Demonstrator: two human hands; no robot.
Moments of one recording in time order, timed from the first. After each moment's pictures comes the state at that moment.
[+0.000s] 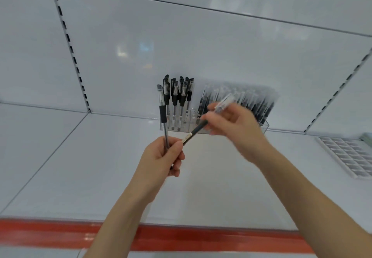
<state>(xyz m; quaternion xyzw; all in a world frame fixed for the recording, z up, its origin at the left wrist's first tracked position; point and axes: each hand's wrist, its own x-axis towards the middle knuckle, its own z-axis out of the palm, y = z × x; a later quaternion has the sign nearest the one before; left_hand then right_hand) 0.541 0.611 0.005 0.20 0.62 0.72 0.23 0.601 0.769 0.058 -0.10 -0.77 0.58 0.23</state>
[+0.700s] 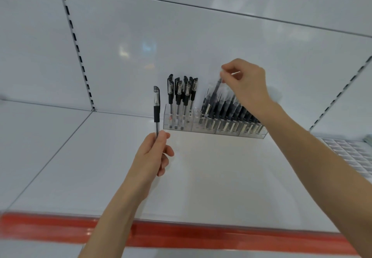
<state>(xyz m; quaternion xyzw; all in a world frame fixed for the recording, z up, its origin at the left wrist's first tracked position) 0.531 0.599 0.002 0.14 0.65 0.71 0.21 0.545 0.817 0.098 -0.11 -0.88 0.24 0.40</state>
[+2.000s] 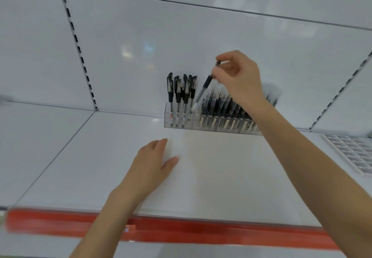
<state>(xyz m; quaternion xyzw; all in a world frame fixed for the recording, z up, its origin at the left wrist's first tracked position) 0.514 0.594 -0.030 0.34 0.90 0.24 0.07 0.552 0.795 0.103 -0.10 -0.83 0.38 0.39</state>
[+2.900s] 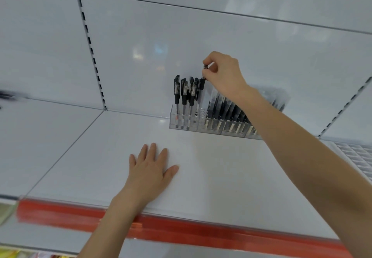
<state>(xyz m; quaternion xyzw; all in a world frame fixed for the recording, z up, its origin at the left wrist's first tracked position) 0.513 0.590 -0.057 0.32 0.94 0.08 0.05 0.498 0.804 0.106 -0.07 -0.92 0.22 0.31</state>
